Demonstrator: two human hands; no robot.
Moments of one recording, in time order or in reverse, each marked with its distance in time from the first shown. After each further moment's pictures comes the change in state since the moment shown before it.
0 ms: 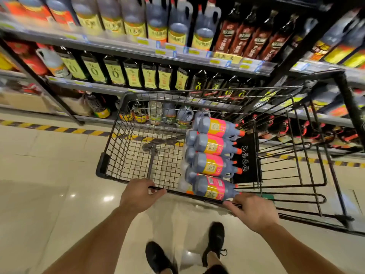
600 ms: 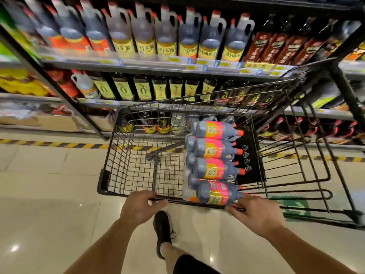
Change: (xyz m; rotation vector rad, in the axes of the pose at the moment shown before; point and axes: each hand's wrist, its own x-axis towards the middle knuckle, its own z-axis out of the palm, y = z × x) left_hand 0.014 -0.127 -0.102 -0.024 -0.053 0.026; right_hand 0.052 -0.148 -0.010 0.017 0.008 0.011
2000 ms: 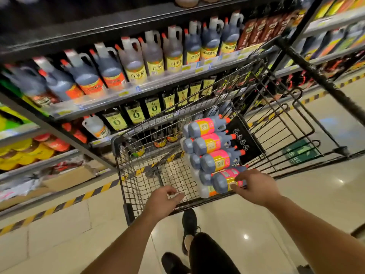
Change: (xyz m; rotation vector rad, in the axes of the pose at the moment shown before) left_hand 0.056 -0.160 -0.216 -0.060 -0.337 0.168; right_hand 0.040 -0.311 -0.058 0.290 0.056 0.384
